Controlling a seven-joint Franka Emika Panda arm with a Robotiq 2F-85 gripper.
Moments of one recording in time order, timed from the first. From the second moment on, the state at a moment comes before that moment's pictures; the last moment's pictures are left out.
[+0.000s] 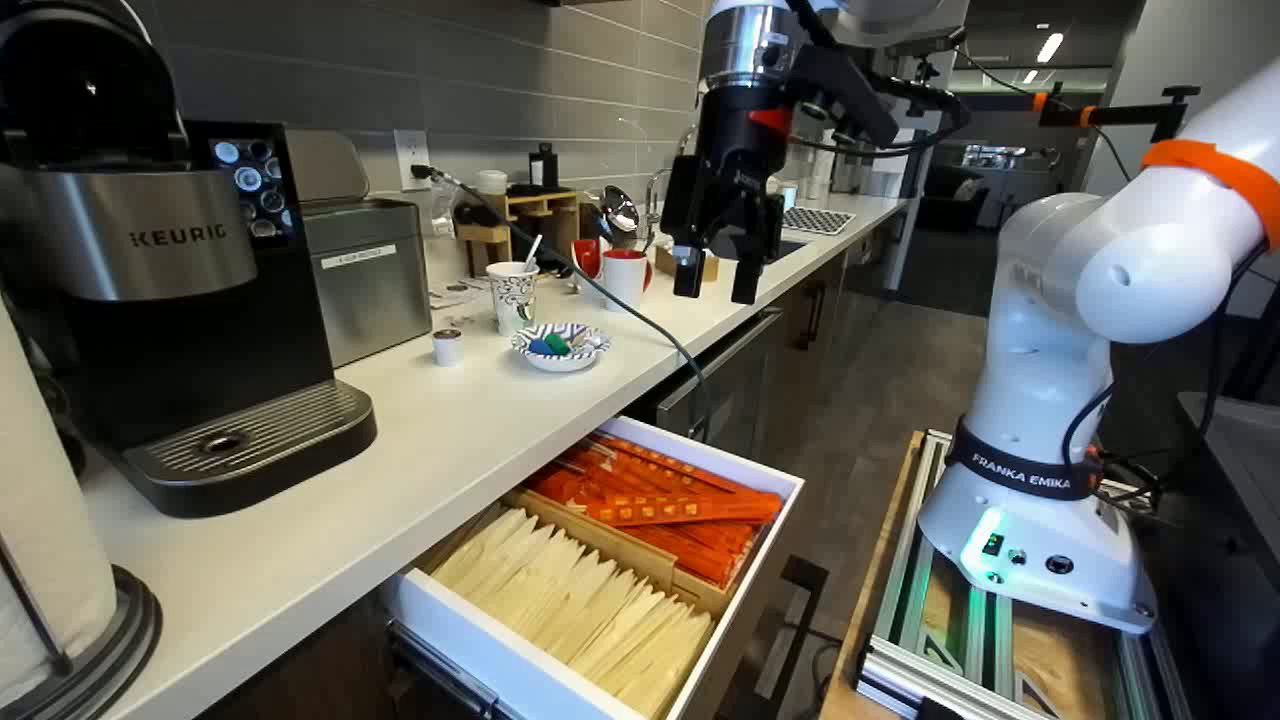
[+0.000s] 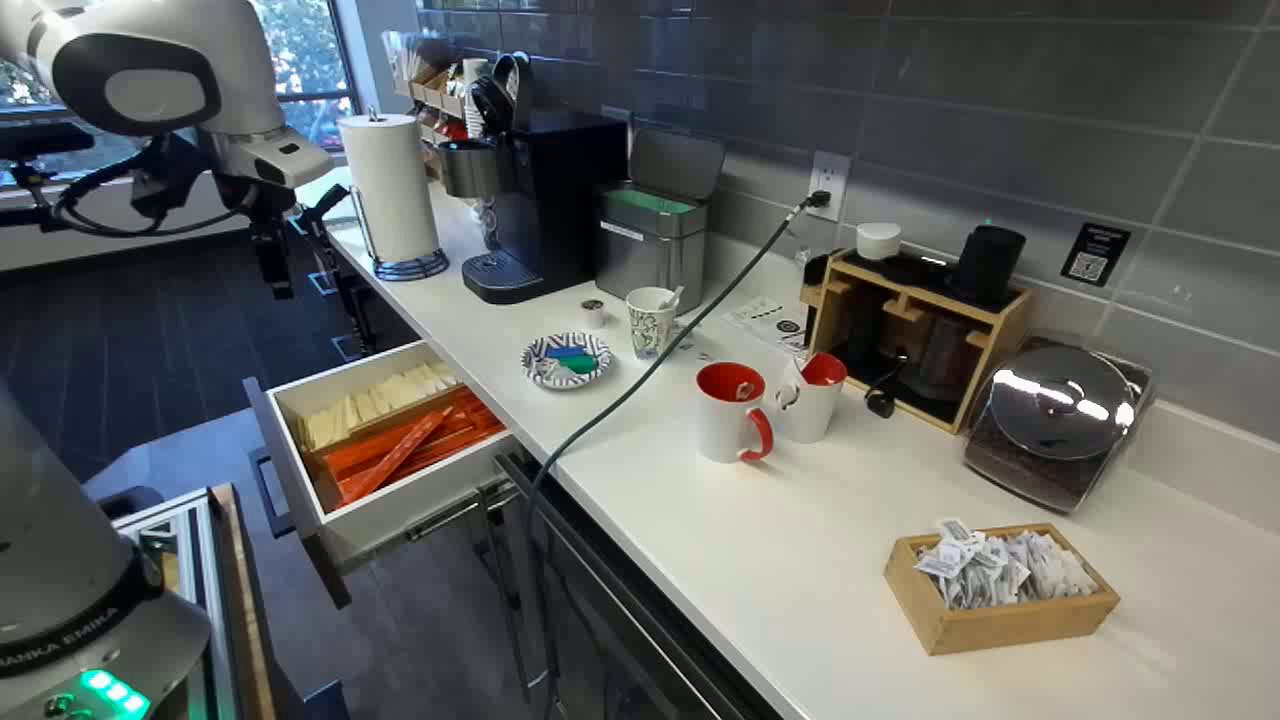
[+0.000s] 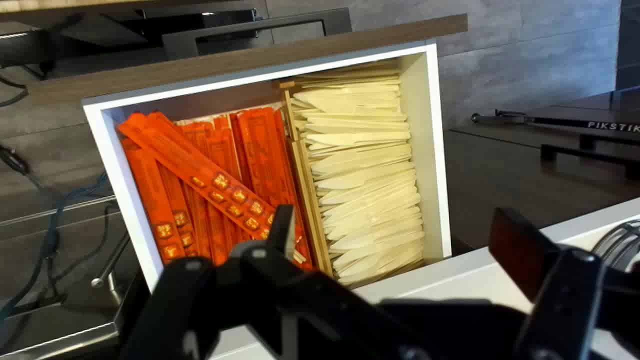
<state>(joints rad) 0.27 -0.75 0.27 -2.69 0.47 2.00 0.41</state>
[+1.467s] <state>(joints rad) 0.26 -0.26 0.19 -2.75 0.15 2.30 -0.24</state>
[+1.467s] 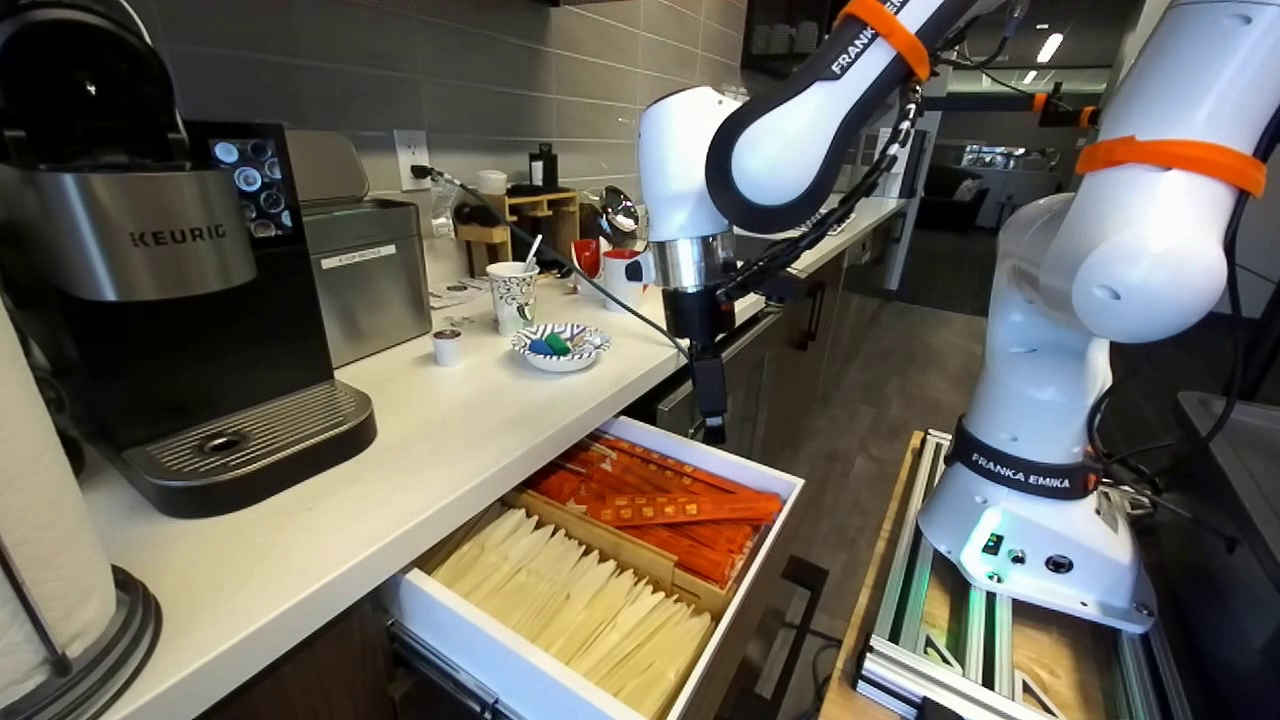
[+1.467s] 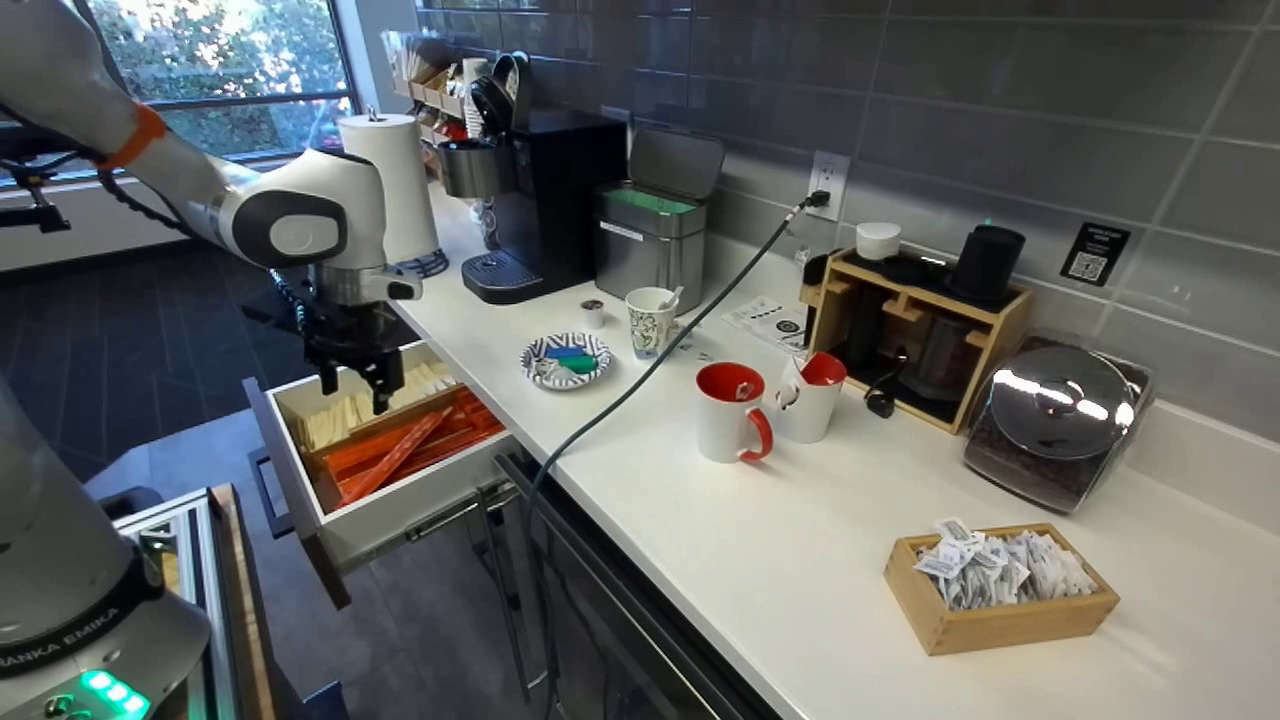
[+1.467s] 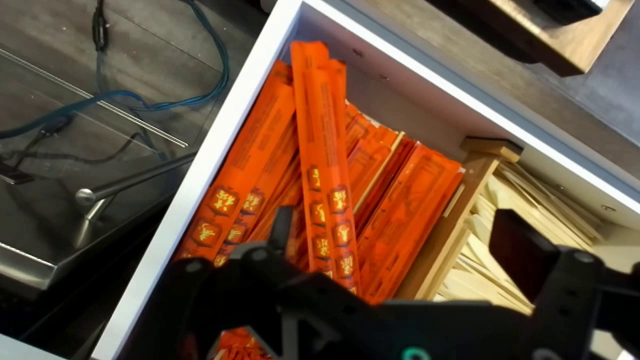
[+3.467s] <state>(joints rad) 0.16 0.20 0.31 -2.75 0.02 2.95 -0.49</state>
